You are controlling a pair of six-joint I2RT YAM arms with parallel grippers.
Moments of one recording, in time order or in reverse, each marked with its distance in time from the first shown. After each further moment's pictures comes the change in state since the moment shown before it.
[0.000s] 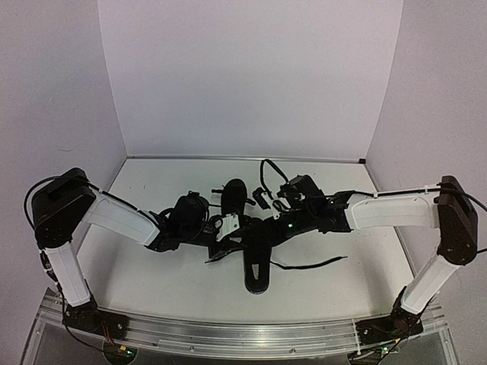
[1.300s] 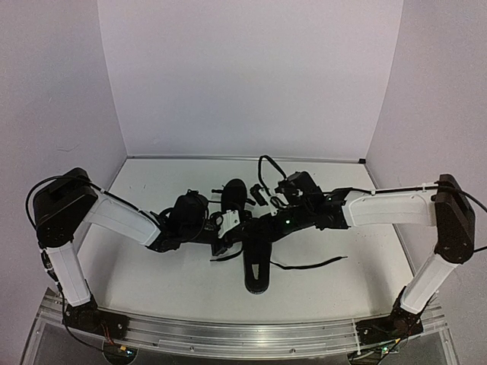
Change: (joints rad) left arm 0.000 0.010 0.002 0.080 0.004 -0.042; right arm -0.006 0.023 0.039 0.000 -0.022 0.006
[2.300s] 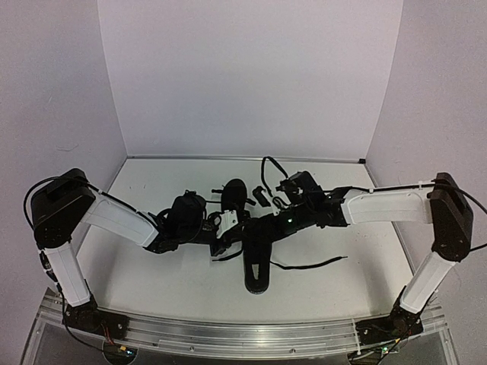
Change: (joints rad) left arm 0.000 -0.017 -0.024 0.018 -0.012 -0.008; right arm -0.036 0.023 0.001 -0.016 -0.078 0.028
